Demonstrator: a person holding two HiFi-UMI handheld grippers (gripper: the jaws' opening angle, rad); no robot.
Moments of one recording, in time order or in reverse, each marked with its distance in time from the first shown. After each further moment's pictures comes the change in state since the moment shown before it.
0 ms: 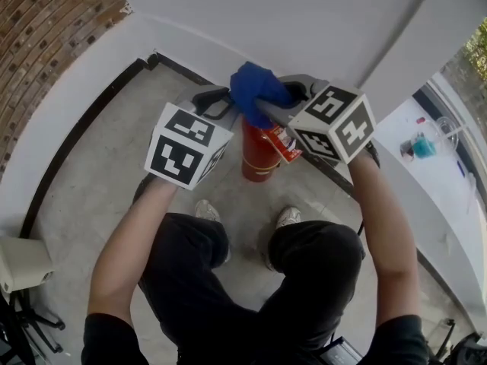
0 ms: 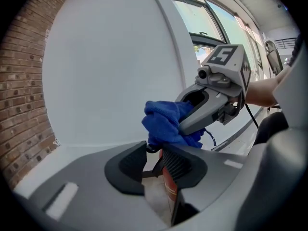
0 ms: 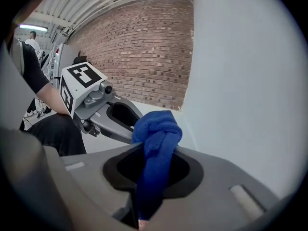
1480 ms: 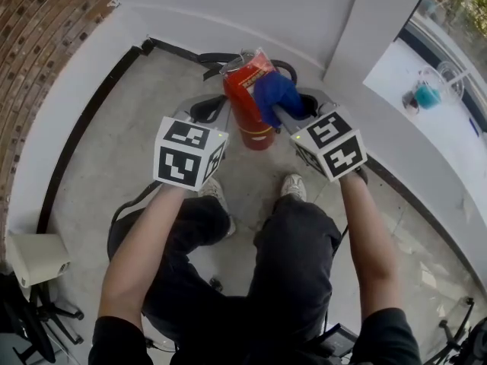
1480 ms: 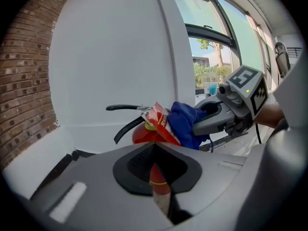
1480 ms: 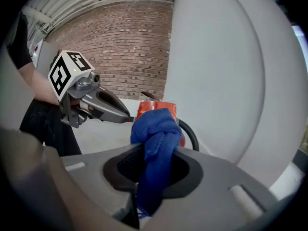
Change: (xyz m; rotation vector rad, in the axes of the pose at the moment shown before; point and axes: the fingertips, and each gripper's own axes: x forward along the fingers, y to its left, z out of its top) left arm 0.002 -0.073 -0.058 -0.103 0.079 0.037; right arm -0.042 0.028 -0.125 0.159 -0.013 -0.236
